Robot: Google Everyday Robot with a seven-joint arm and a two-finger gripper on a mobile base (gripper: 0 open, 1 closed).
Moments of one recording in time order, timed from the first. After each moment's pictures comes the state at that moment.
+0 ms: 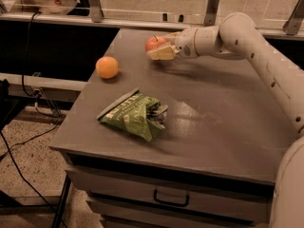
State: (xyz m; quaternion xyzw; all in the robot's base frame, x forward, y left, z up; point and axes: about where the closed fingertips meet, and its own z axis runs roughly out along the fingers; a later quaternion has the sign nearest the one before) arm 0.770 -0.038 0.876 -0.45 0.69 0.25 0.52
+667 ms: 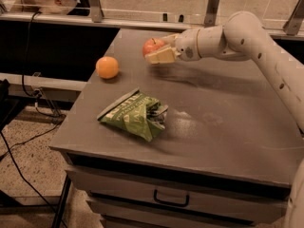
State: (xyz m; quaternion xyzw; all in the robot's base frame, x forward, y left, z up) arm 0.732 -0.028 0.886 -0.47 0.67 0.28 0.50
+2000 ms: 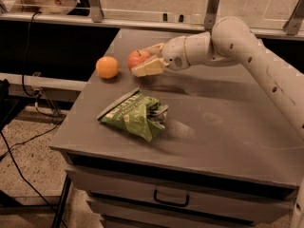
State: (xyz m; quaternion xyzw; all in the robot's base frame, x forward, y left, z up) arm 0.684 0.019 0.873 -0.52 0.64 0.32 0.47
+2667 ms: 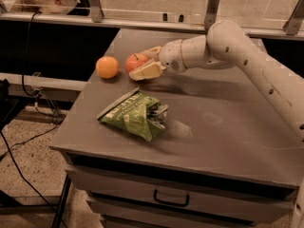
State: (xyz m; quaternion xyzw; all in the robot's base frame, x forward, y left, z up) arm 0.681 0.028 0.863 -0.53 0.64 0.32 0.47
